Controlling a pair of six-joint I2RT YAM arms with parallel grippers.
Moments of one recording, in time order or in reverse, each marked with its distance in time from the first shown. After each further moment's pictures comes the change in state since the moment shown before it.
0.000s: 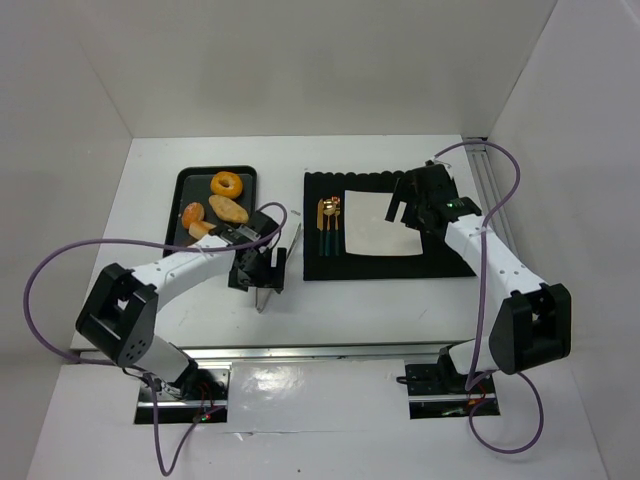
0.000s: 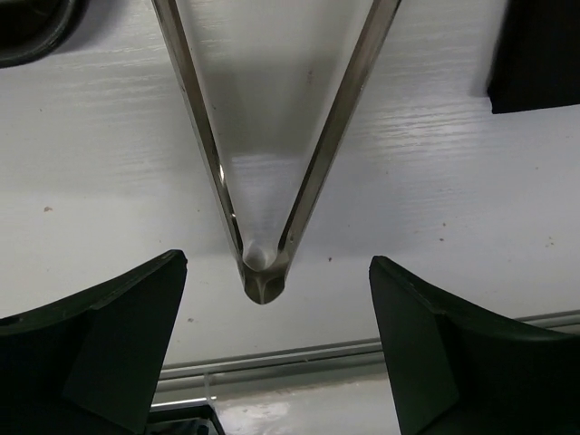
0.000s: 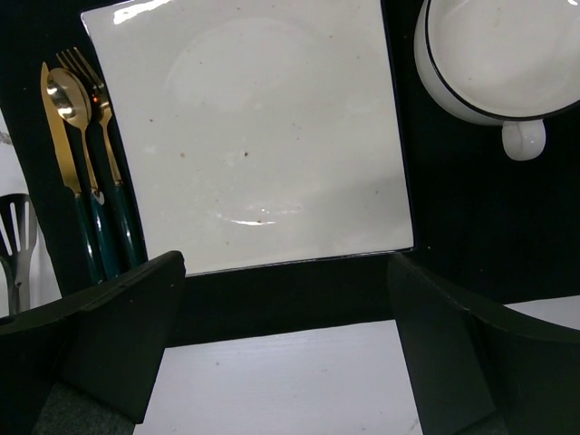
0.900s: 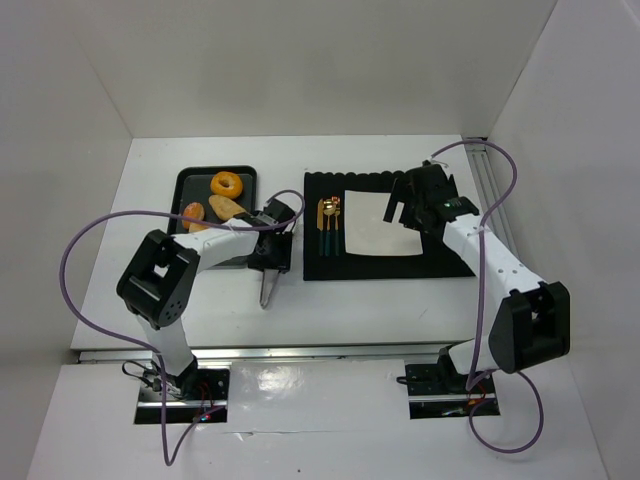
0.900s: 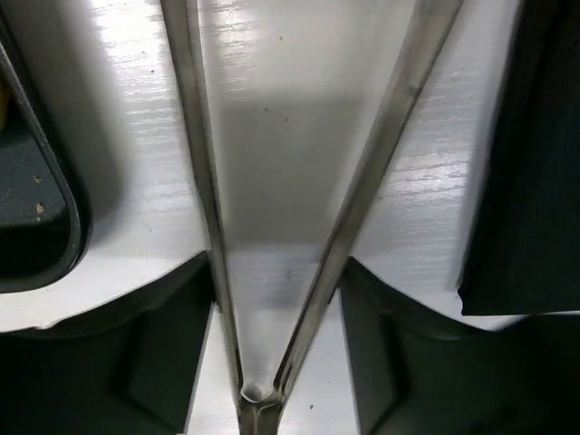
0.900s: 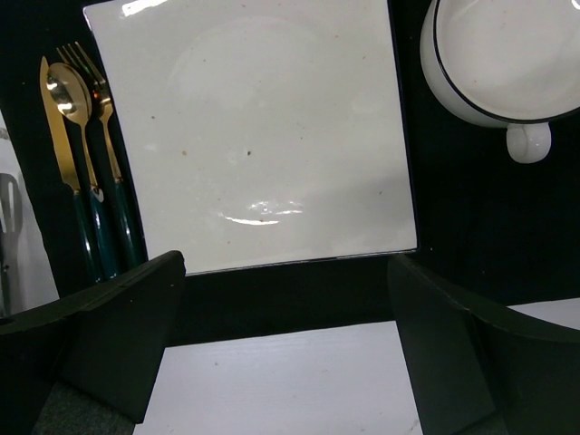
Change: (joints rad) left arm 0.023 0.287 0.137 0.184 -0.101 0.027; right arm 0.016 0.006 0.002 0.001 0.012 -0.006
